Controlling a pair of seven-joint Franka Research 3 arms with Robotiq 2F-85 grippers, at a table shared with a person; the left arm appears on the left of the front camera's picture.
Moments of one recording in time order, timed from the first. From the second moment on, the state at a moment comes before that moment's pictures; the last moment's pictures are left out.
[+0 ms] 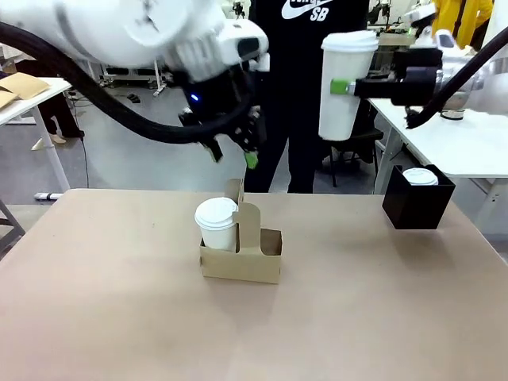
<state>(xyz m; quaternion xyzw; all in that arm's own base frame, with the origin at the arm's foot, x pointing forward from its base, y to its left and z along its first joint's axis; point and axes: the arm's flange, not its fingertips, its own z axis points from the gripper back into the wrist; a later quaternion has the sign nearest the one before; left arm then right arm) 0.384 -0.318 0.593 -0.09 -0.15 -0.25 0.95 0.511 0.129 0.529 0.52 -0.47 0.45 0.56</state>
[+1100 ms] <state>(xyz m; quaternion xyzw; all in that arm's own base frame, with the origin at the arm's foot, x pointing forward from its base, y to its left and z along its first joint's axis) 0.374 -0.165 0.574 -0.05 -0.24 -0.53 0.81 0.499 0.190 0.454 0.56 -0.46 0.54 0.43</state>
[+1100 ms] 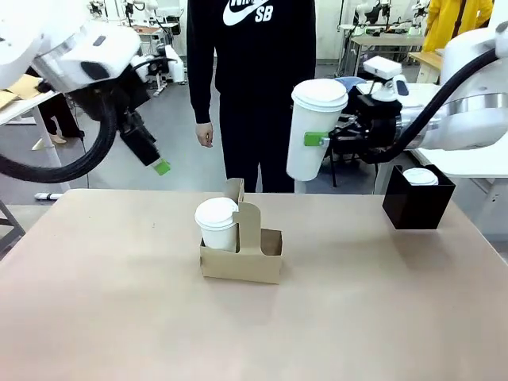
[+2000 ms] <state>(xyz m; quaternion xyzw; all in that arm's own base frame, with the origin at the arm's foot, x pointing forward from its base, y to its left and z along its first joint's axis) 0.372 -0.021 0.474 -0.17 -0.35 -0.64 0.67 0.493 0.273 0.367 0.64 -0.33 0.57 0.39</state>
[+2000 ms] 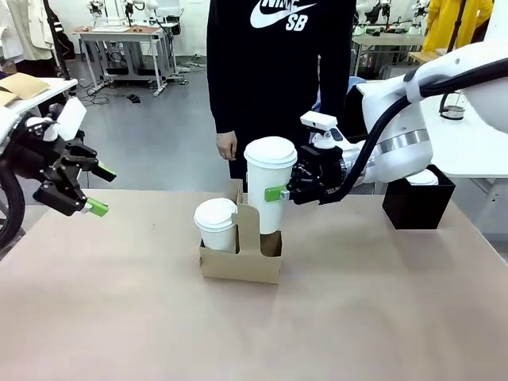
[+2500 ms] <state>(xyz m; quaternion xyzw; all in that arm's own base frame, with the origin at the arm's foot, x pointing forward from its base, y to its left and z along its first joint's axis) 0.372 -0.021 0.474 -0.16 -0.34 -0.64 0.67 0.503 0.281 0.327 0.64 -0.33 0.58 0.38</state>
